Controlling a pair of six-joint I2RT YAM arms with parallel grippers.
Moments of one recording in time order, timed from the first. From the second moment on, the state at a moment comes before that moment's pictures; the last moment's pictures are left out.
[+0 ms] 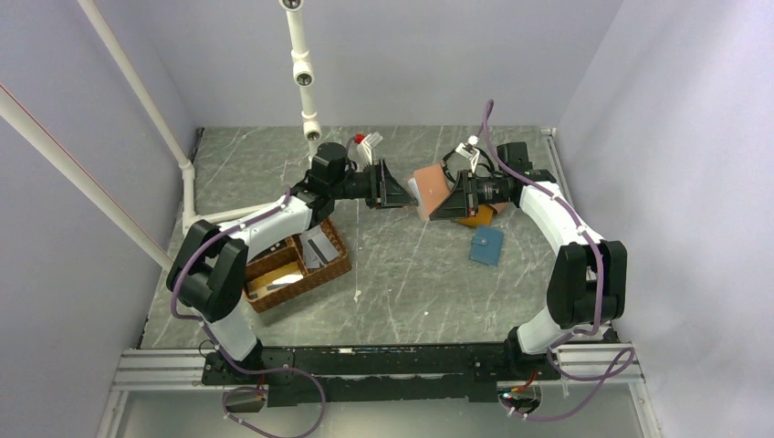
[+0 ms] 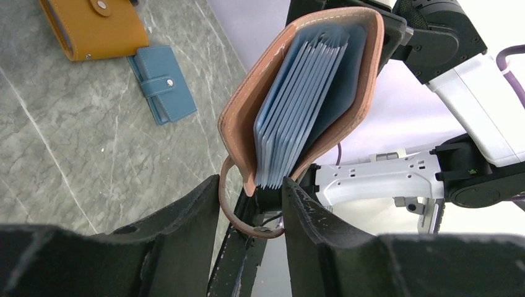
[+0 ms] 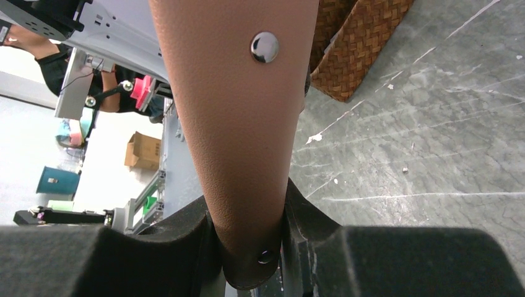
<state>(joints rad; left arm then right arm) -0.56 1.69 1.15 0.32 0.82 -0.90 0.09 1.56 1.18 -0.64 -1.36 -0.12</state>
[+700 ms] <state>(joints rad) -0.56 1.72 1.15 0.34 0.85 -0.91 0.09 1.56 1.18 -0.64 -1.36 -0.12</state>
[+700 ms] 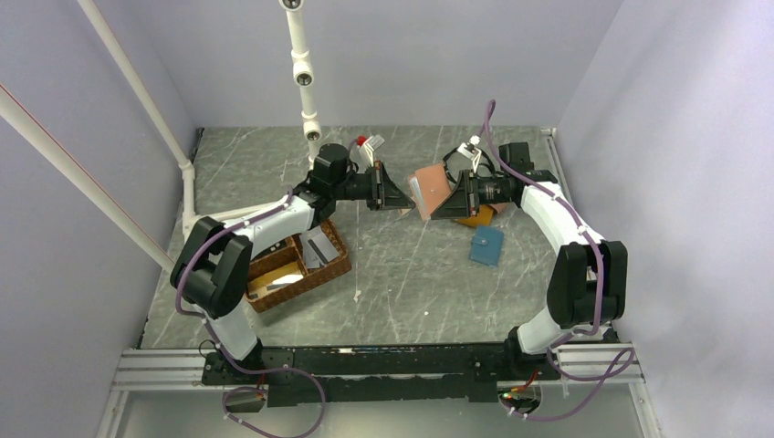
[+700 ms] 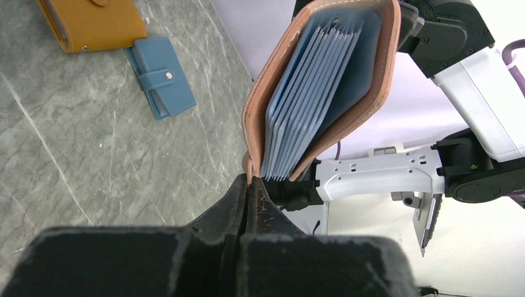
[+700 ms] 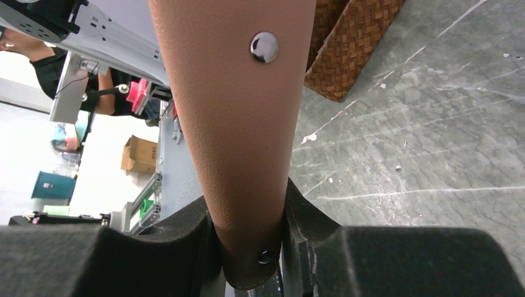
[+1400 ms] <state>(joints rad) -0.56 1.75 1.15 0.27 0.86 -0.91 0.09 1.58 1.15 -0.61 -1.14 -0.10</state>
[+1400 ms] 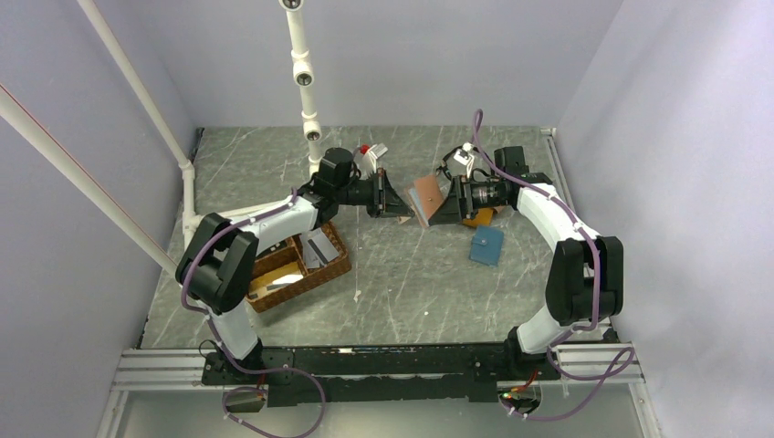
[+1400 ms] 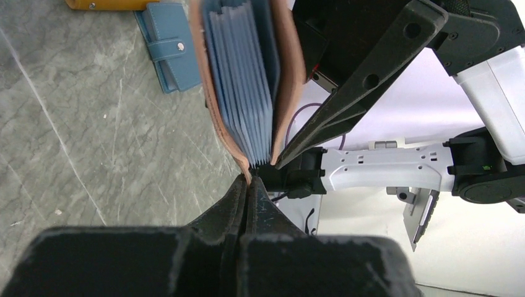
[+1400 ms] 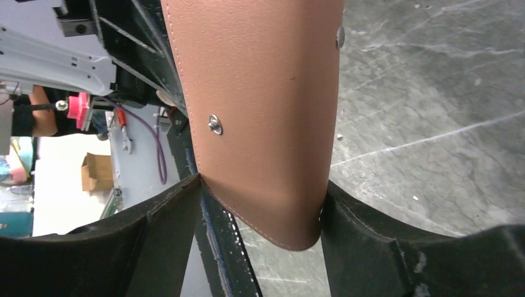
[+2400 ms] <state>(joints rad) -0.56 1.78 1.18 0.22 0.89 -0.91 0.09 1.60 1.14 -0.61 -1.03 -0.12</state>
